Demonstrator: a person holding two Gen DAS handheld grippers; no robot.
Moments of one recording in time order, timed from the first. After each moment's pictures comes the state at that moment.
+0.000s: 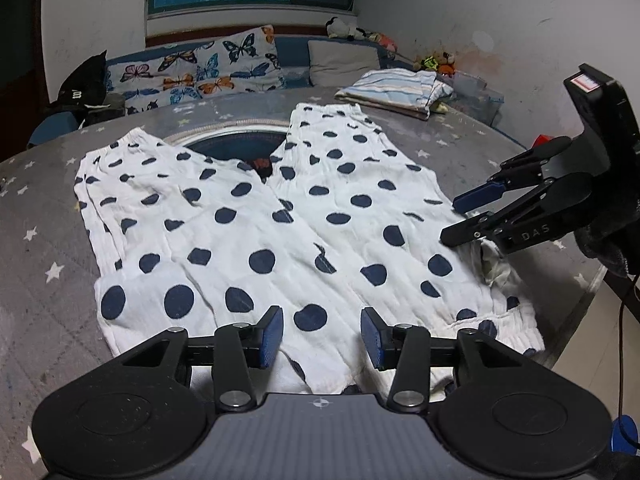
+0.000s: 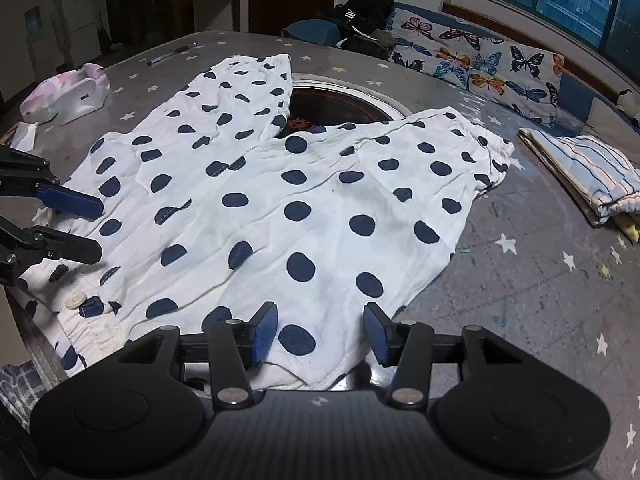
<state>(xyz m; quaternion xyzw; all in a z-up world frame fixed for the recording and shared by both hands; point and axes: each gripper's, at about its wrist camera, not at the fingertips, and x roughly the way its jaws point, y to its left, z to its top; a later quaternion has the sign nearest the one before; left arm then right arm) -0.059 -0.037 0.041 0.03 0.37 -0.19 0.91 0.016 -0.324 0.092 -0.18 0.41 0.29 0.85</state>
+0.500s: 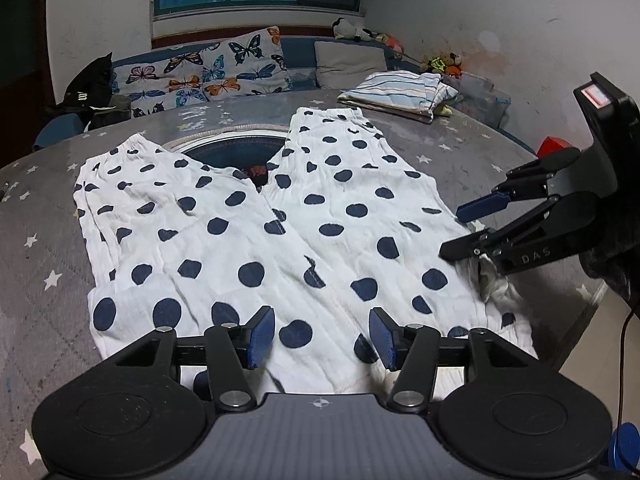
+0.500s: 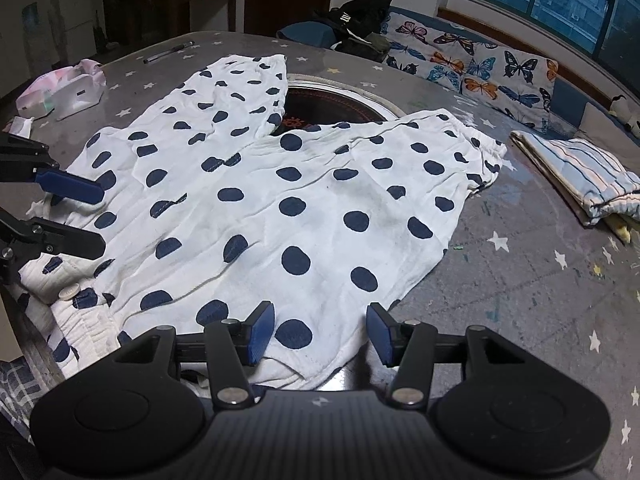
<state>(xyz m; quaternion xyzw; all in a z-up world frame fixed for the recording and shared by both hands) -0.054 -0.053 0.047 0.03 0.37 -0.18 0.91 0.010 -0.326 0.088 -0.18 0.41 0.28 0.85</state>
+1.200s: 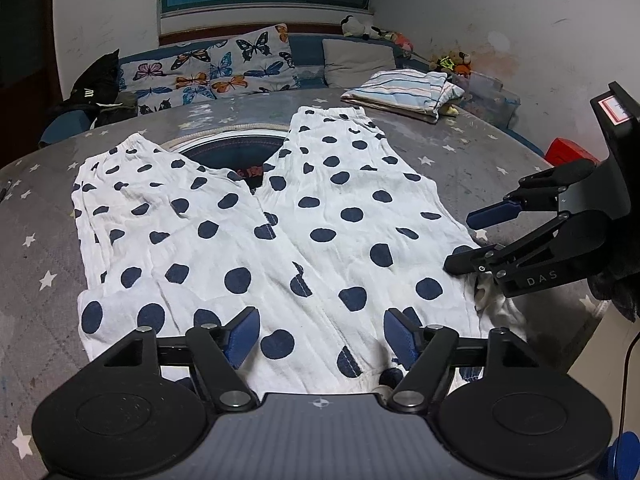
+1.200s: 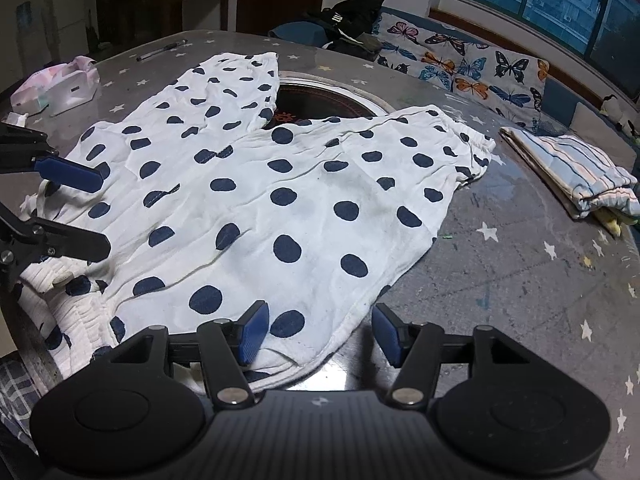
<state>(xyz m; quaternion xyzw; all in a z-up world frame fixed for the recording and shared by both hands) -0.049 -0.069 0.046 0.03 0.37 -0.16 0.91 0.004 -0.332 0.086 -0.19 0.40 0.26 0.86</state>
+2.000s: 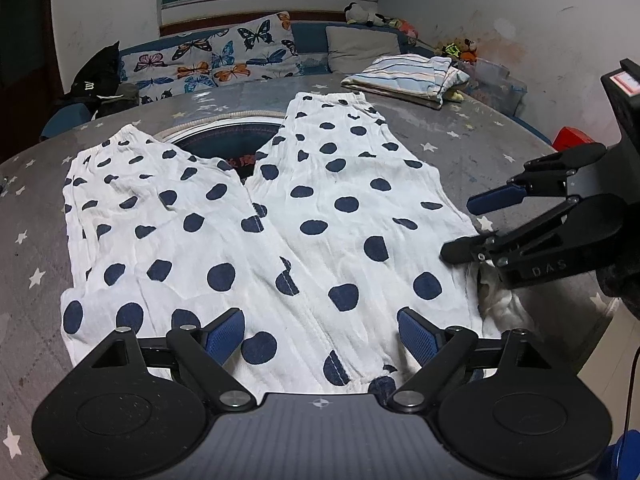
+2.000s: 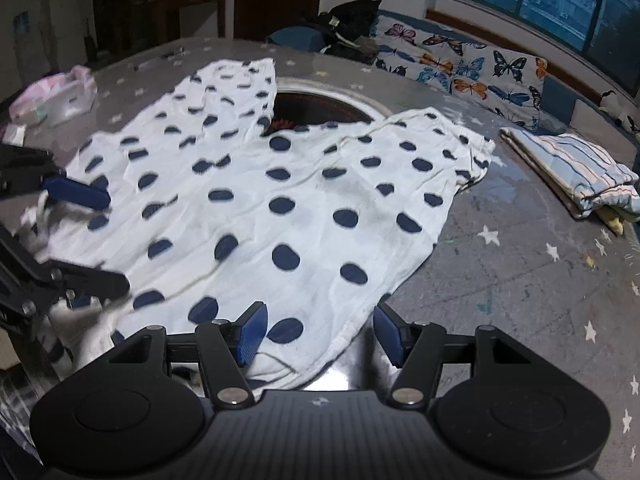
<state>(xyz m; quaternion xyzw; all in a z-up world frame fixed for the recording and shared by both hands) -0.041 -0.083 0.036 0.04 0.39 -0.16 0.91 0.009 -0.332 0.086 -0.18 0.40 0.26 0.86</state>
